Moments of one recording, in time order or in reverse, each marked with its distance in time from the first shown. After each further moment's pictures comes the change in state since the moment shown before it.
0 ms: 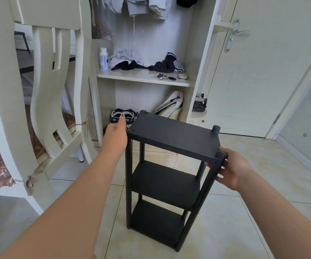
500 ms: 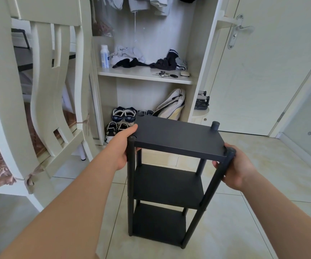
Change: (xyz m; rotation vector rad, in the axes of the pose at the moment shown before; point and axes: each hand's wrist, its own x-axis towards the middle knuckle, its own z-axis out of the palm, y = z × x) left_hand -0.008 -0.007 0.004 -0.523 -0.358 -0.296; right_hand 0.002 0.000 0.002 0.130 -0.014 0.034
